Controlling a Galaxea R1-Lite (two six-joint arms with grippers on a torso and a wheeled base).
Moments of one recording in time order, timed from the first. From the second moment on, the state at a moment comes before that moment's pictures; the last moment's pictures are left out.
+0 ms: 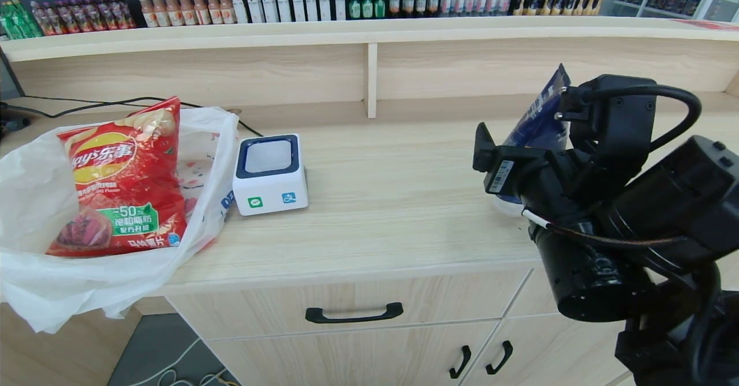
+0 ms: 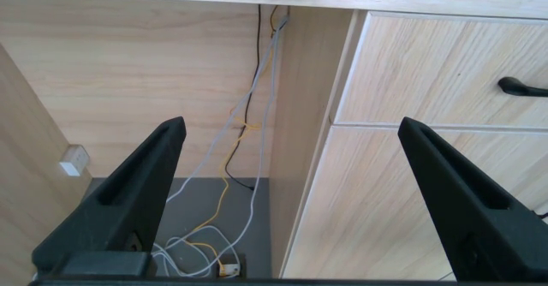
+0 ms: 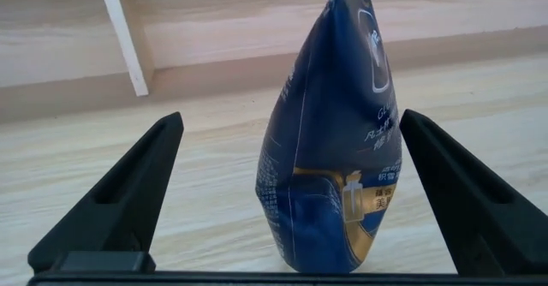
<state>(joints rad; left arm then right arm) 0.00 0.00 0.00 0.00 0.00 0.00 0.81 1.75 -0.74 -1.44 -0.93 -0.30</state>
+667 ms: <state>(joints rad) 0.00 0.00 0.00 0.00 0.00 0.00 0.69 1.78 -0.74 -1.48 -0.93 -0.32</state>
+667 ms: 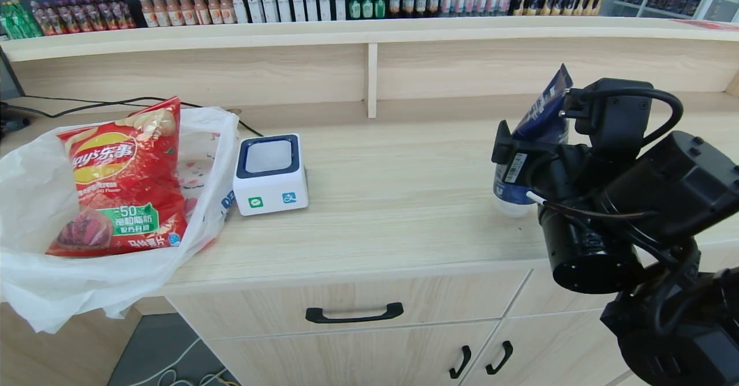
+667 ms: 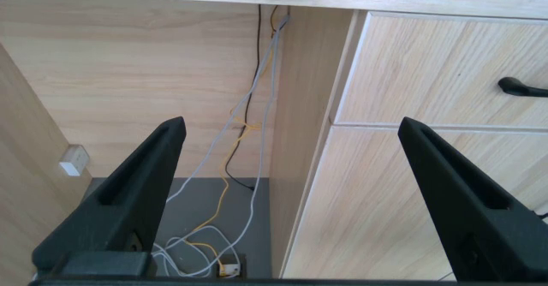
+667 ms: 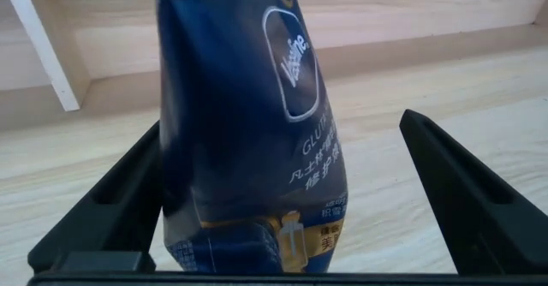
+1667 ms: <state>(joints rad) 0.00 0.00 0.00 0.00 0.00 0.00 0.69 1.80 -0.67 -1.53 -0.90 -0.31</state>
